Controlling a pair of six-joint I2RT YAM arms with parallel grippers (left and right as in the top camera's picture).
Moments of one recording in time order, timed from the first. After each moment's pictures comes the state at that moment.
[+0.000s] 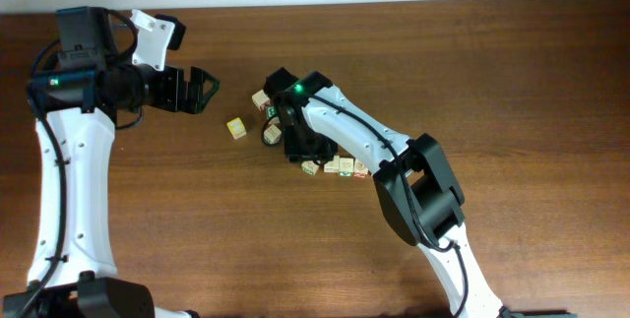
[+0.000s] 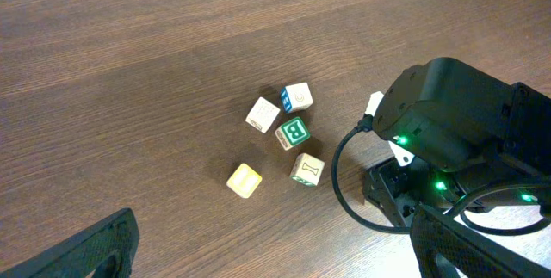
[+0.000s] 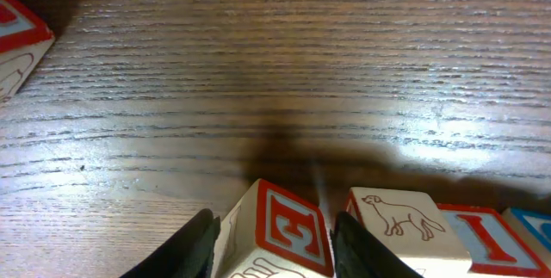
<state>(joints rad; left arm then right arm) 0.13 1.63 1.65 -1.01 0.50 0.32 0.66 2.38 1.99 -1.21 -0.04 0.65</state>
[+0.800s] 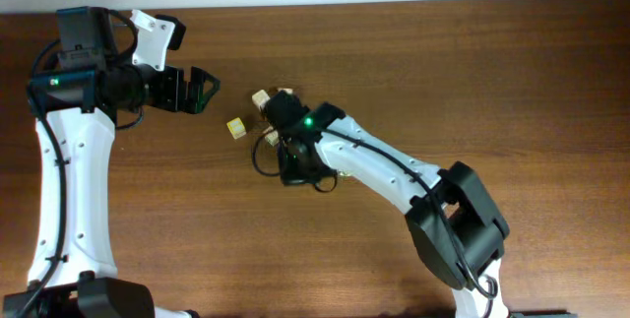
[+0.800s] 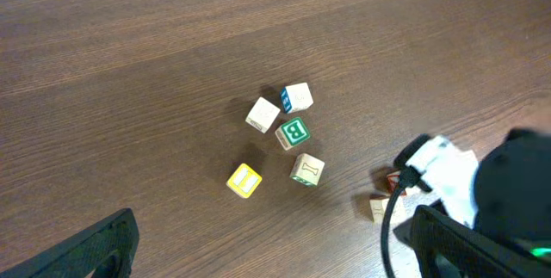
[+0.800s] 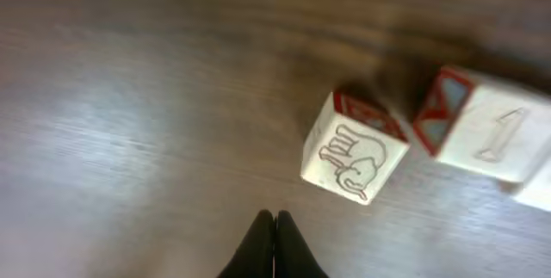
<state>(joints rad) 0.13 1.63 1.65 -1.01 0.50 0.32 0.74 2.08 1.61 -0.95 -0.12 0.63</state>
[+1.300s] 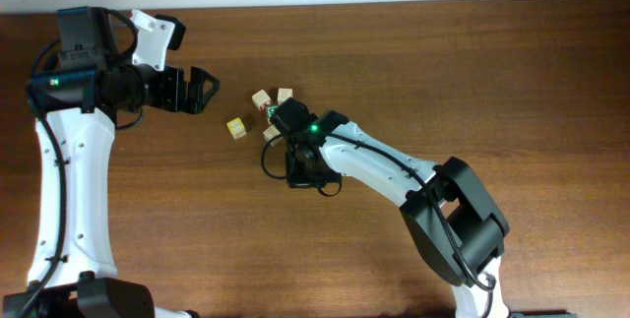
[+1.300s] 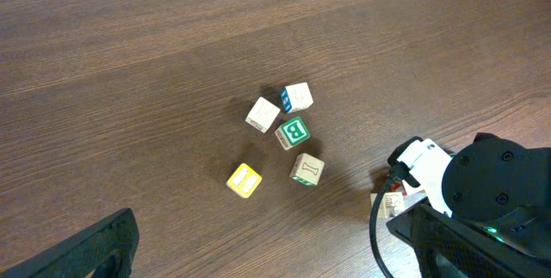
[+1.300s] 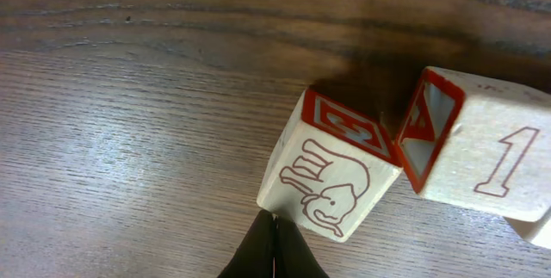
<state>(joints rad) 0.13 1.63 1.65 -1.01 0.50 0.32 0.72 2.09 1.52 -0.86 -0.11 0.67</state>
